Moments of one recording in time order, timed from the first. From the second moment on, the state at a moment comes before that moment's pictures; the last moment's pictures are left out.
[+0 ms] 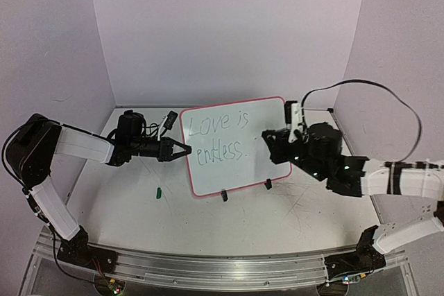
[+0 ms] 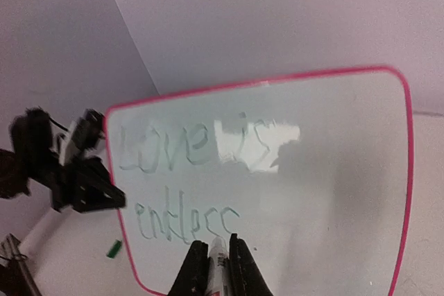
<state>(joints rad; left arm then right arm) -0.47 1.67 0.81 0.45 0.85 -0.28 0.89 1.20 0.73 0.32 0.29 0.36</state>
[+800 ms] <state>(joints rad) -0.47 1.31 0.69 0.37 0.58 -0.31 0.87 0.97 0.77 0.04 0.40 0.22</state>
